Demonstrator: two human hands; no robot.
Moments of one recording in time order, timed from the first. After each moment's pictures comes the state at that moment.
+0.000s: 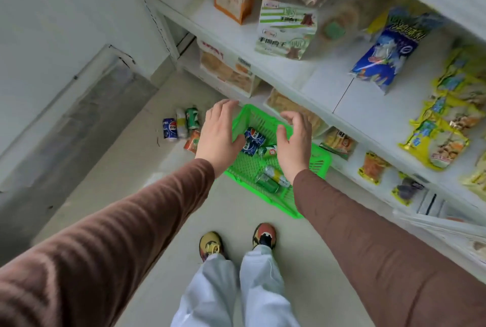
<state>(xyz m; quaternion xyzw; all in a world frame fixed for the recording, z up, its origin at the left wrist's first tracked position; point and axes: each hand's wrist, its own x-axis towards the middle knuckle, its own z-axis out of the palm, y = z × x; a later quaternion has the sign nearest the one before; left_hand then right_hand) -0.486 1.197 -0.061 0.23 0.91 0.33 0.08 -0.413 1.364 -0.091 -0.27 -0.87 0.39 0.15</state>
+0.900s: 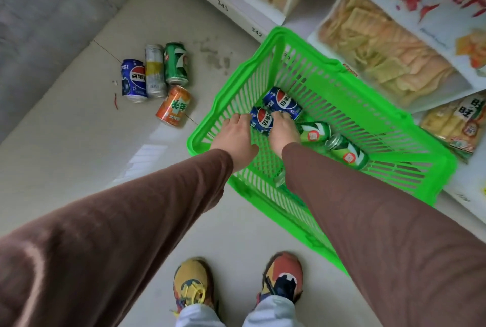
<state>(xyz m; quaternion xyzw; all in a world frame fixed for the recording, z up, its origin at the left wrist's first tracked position) -0.490 1.238 -0.486 0.16 0.92 0.17 0.32 -0.473 1.384 -0.578 -0.21 -0.92 0.22 -0.24</state>
